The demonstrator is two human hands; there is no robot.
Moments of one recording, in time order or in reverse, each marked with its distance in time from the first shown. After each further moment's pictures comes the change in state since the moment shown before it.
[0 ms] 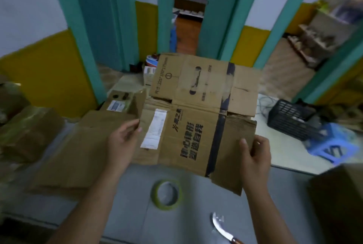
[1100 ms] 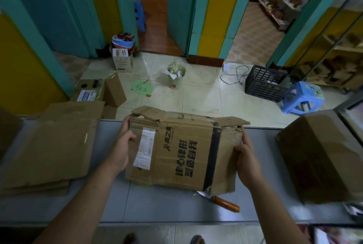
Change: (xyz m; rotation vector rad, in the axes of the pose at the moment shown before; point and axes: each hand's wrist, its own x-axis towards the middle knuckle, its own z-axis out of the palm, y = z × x) left_hand -0.044 -0.037 0.063 -0.220 -0.433 -0.326; right_hand -0.024 0.089 -0.091 0.232 -0.267 0.373
